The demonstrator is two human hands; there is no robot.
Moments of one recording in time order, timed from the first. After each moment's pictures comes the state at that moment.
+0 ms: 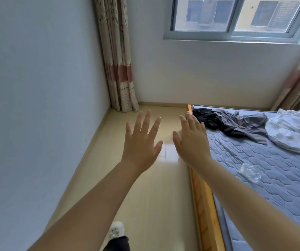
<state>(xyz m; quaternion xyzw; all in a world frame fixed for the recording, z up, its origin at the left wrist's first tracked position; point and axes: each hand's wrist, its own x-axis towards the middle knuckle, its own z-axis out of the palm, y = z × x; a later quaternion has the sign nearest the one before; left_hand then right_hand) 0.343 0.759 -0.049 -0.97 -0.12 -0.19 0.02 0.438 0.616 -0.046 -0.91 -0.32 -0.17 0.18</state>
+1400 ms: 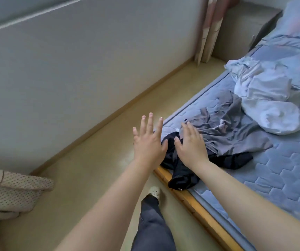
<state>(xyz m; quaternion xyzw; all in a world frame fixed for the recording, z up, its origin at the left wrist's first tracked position) 1.377 0.912 -0.171 -0.97 0.20 0.02 -0.10 1.337 0.767 -0.194 -0.97 0.13 -0.01 0.23</state>
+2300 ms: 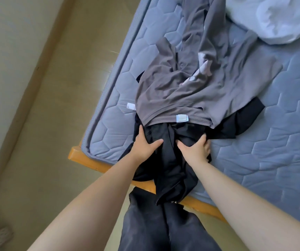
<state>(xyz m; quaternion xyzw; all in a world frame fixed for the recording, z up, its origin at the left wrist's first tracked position) 1.534 0.752 -0.544 -0.79 0.08 0.51 -0.31 1.401 0.638 -0.542 -0.61 0.68 0.15 0.39</state>
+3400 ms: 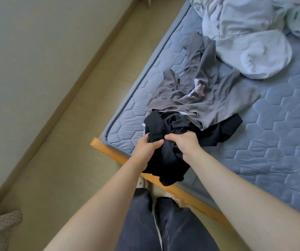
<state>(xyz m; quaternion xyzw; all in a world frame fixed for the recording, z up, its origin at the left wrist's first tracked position) 1.464 0.780 -0.399 -0.67 -0.03 0.48 -0.57 1.398 0.655 -0.389 -0.50 0.55 0.05 0.67</state>
